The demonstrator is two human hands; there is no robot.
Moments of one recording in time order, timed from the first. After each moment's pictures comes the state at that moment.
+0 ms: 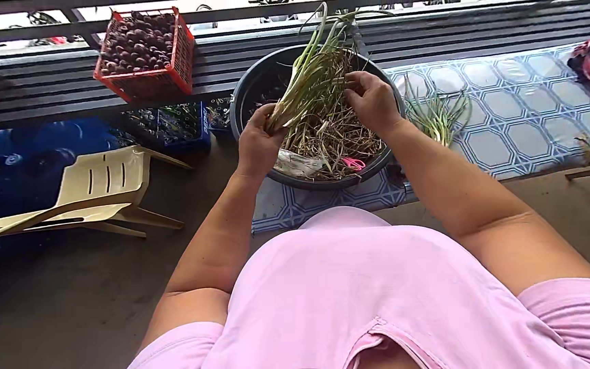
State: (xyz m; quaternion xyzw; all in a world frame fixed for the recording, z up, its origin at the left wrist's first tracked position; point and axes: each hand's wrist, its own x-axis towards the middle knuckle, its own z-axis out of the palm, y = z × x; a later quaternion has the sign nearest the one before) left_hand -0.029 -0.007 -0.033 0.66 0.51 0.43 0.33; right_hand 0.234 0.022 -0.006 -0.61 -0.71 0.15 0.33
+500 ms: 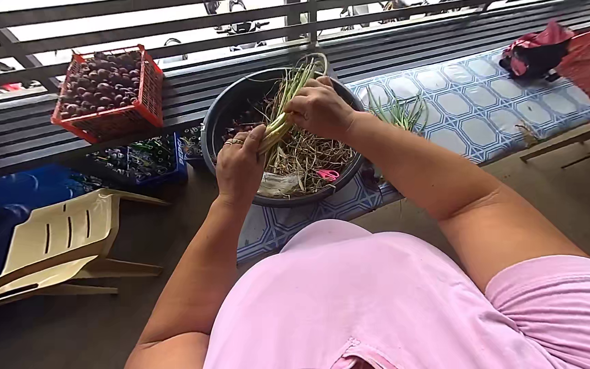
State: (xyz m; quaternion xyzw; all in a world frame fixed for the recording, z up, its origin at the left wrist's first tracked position) left_hand -0.005 -0.015 -0.024 0.81 0.47 0.34 0.00; right_hand 0.222 0.024 0.029 -0.42 -0.87 -0.05 0.24
